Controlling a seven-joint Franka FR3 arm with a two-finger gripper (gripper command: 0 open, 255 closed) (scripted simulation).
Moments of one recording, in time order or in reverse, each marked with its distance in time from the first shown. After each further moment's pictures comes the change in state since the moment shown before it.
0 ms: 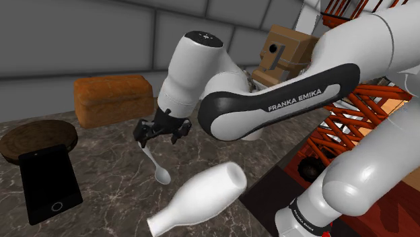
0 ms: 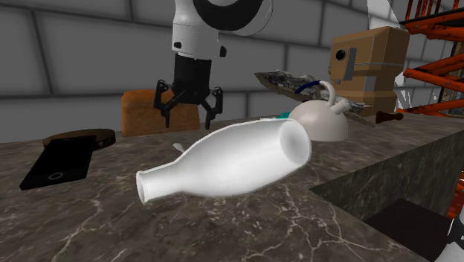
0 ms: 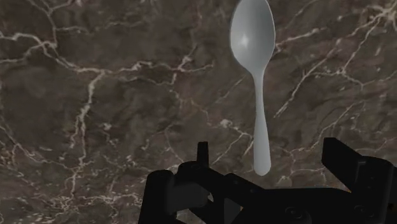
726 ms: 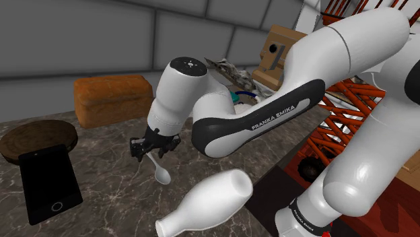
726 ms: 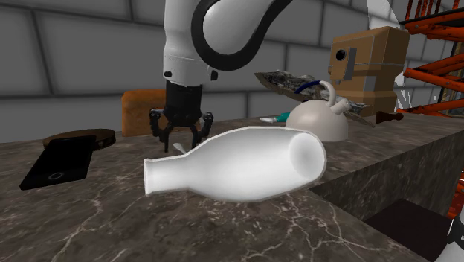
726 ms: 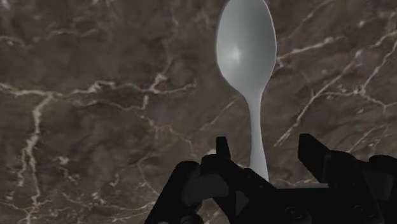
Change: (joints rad) arm 0.023 0.161 0.006 0.010 -0.210 0.092 0.177
